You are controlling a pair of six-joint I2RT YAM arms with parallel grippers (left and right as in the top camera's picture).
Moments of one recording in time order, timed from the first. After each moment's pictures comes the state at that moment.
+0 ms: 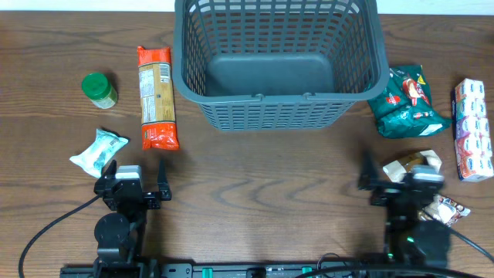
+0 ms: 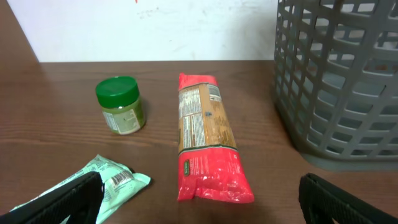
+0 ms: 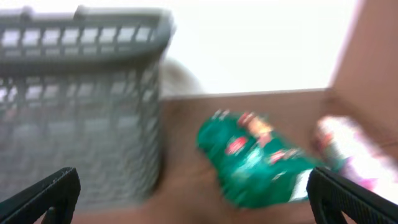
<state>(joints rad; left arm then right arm) -0.03 0.01 0.08 -0.26 -0.05 0.01 0.00 0.10 0.36 -0.34 0.13 0.03</state>
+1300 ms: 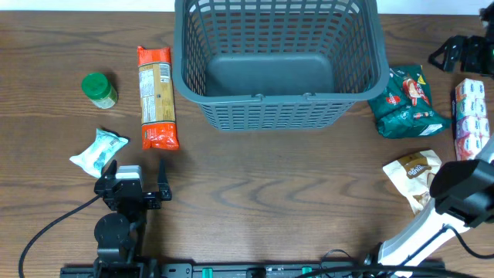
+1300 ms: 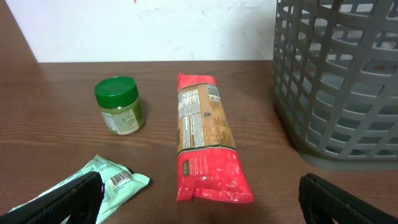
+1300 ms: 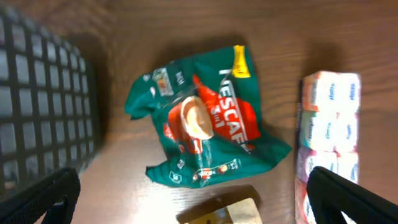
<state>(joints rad) -0.03 0.01 0.08 -0.26 -0.05 0.01 -0.48 2.07 2.36 -1.47 -0.26 -0.30</state>
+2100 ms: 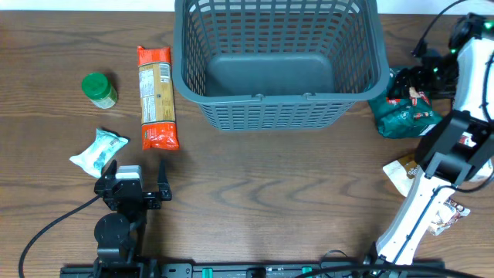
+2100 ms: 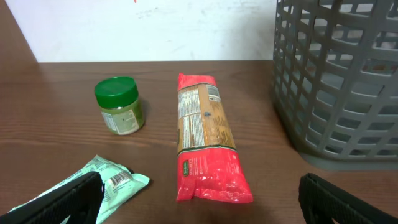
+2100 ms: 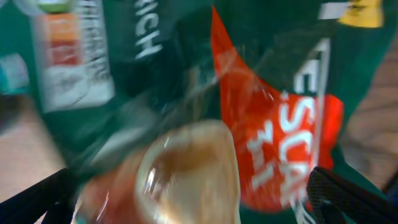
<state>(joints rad) -0.03 0.01 0.08 -0.26 -0.05 0.01 -0.38 2.47 2.36 -1.51 -0.13 -0.41</state>
